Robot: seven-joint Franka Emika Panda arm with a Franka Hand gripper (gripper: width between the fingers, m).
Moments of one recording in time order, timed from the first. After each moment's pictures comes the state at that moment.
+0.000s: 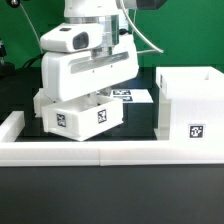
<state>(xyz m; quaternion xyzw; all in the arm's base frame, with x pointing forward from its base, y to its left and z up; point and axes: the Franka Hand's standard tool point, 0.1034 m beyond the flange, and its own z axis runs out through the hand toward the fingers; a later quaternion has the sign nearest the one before) 0.538 -0.055 0.038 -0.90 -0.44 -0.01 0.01</state>
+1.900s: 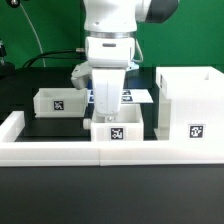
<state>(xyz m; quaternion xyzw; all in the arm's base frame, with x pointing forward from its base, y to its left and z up) 0.525 -0.023 0.016 -0.74 -0.68 0.02 0.01</state>
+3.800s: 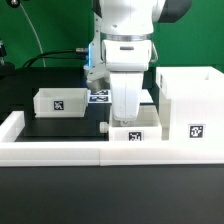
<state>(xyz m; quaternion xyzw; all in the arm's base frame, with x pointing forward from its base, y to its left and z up) 0.531 -0.006 0.014 -0.73 -0.68 0.02 0.02</state>
